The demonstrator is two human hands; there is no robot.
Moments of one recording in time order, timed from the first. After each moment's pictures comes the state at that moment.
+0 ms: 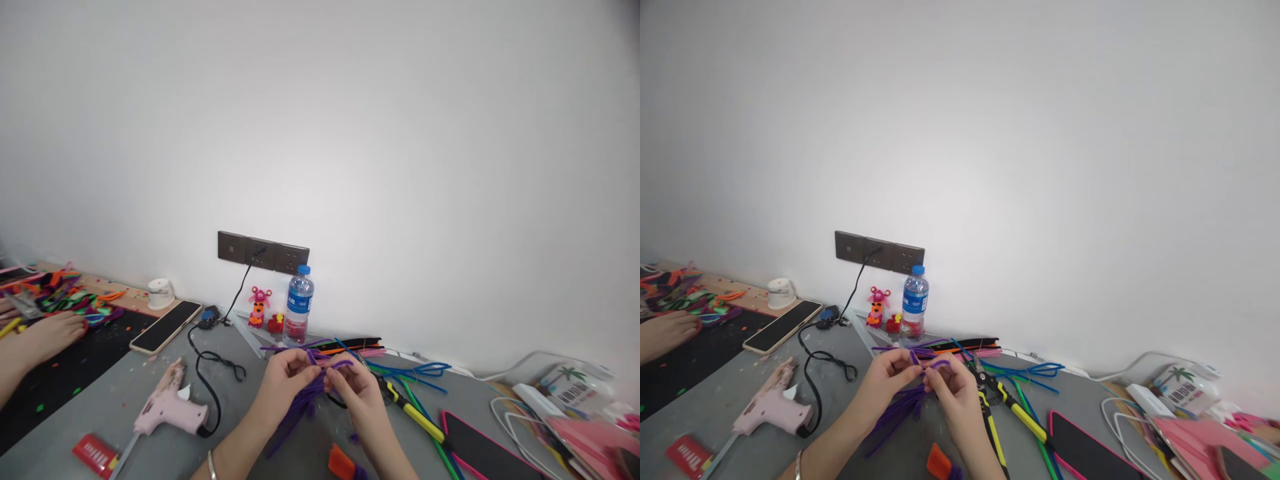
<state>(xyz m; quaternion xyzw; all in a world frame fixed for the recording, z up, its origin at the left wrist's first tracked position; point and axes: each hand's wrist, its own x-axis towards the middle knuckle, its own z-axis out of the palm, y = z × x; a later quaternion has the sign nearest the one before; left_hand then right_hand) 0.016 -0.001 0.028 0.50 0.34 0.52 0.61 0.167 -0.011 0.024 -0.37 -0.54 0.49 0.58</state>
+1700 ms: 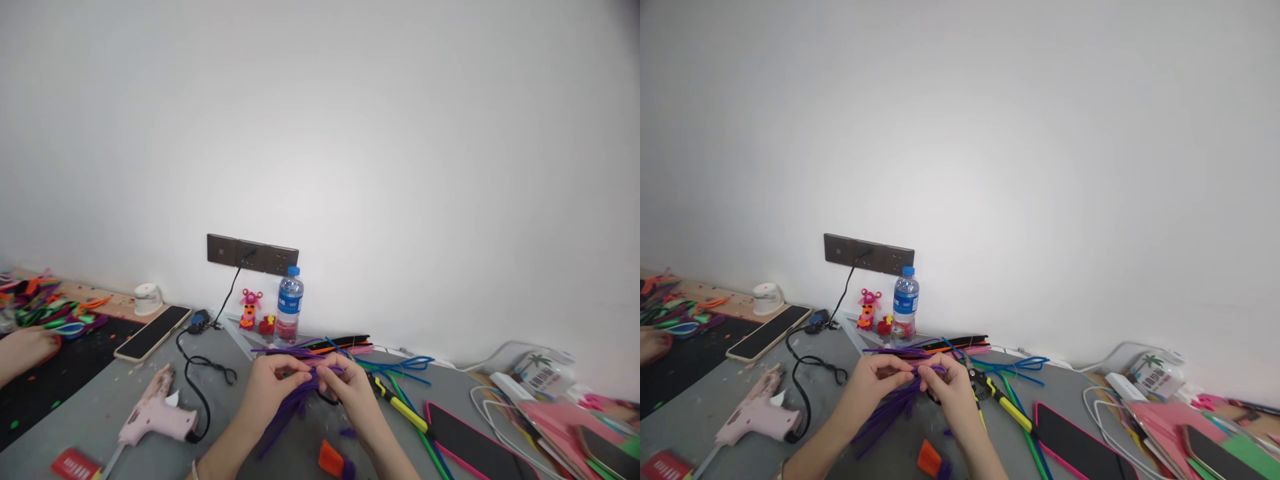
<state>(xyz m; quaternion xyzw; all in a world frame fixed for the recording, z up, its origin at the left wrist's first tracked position) 0.010 -0.002 0.027 0.57 0.43 0.49 0.50 0.177 -0.006 0.025 -0.43 -0.53 0.53 0.51</state>
